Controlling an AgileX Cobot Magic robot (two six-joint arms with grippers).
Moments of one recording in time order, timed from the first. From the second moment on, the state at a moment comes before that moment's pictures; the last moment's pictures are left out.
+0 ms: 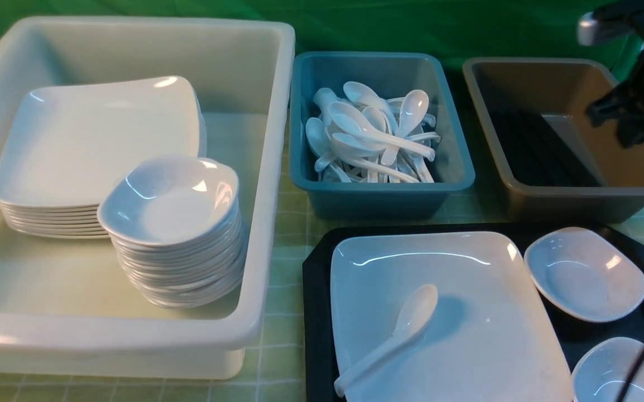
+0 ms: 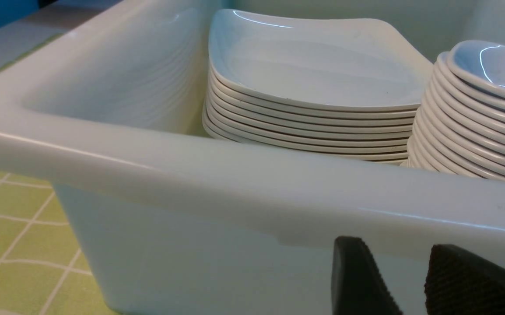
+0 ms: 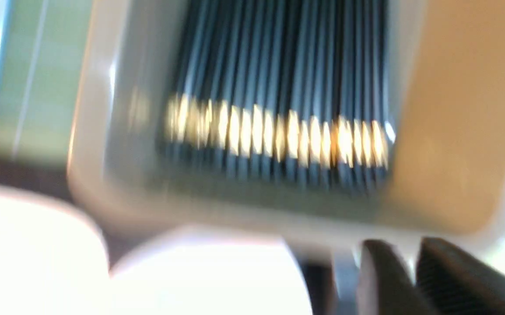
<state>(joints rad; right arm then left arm) 0.10 1.83 -1.73 -0.14 1.16 -0.07 0.11 0.00 0.01 0.00 0.22 -0.07</state>
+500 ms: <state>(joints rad) 0.17 1.50 -1.23 0.09 1.21 -0.07 0.11 0.00 0.01 0.00 0.22 -0.07</state>
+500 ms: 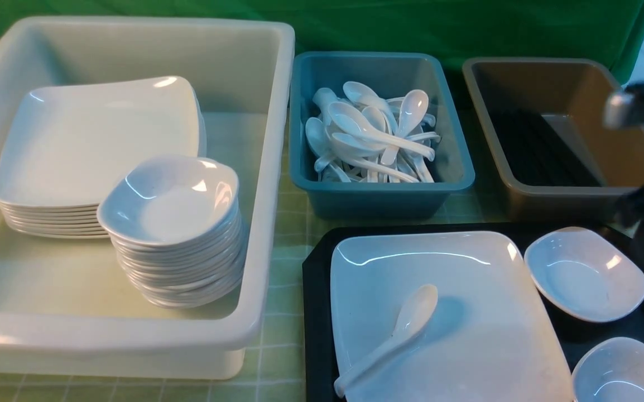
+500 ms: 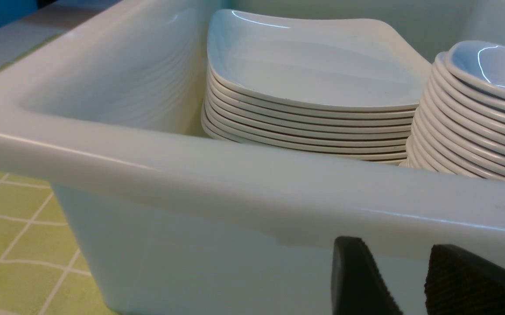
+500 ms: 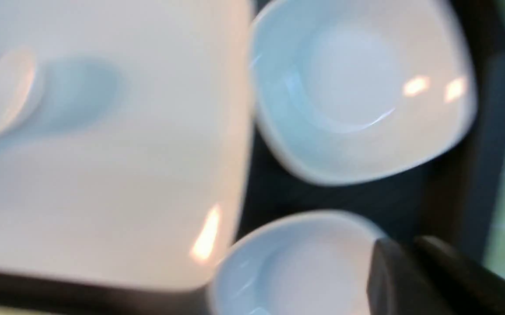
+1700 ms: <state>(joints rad) 0.51 1.50 -1.10 -0.20 1.21 0.12 0.11 0.00 0.01 0.00 0.22 -0.07</state>
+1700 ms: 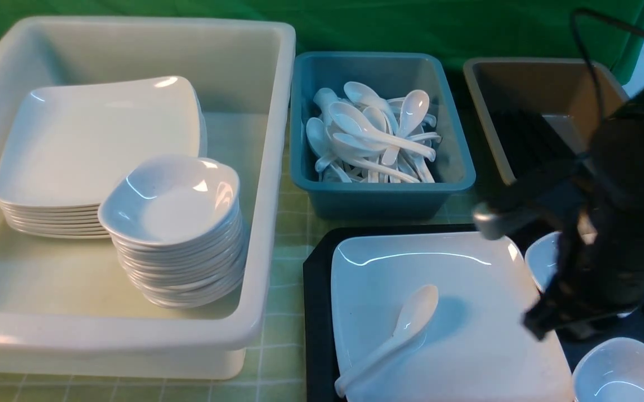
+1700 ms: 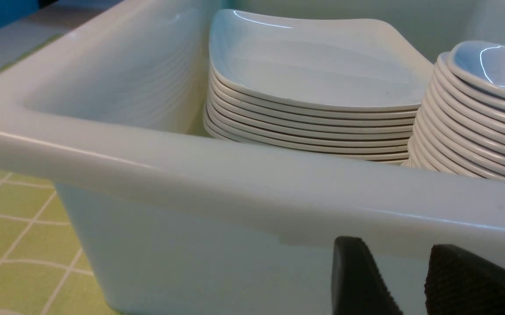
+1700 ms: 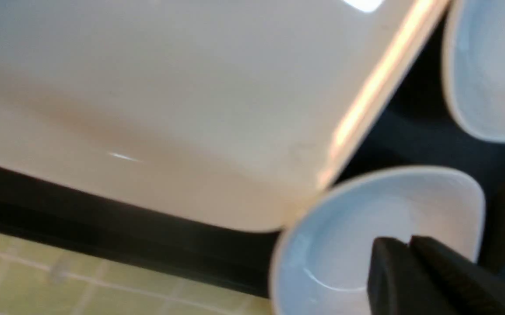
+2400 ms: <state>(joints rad) 0.11 1.80 -1.04 -0.15 0.97 -0.51 0.11 0.00 0.01 0.00 0.22 -0.07</state>
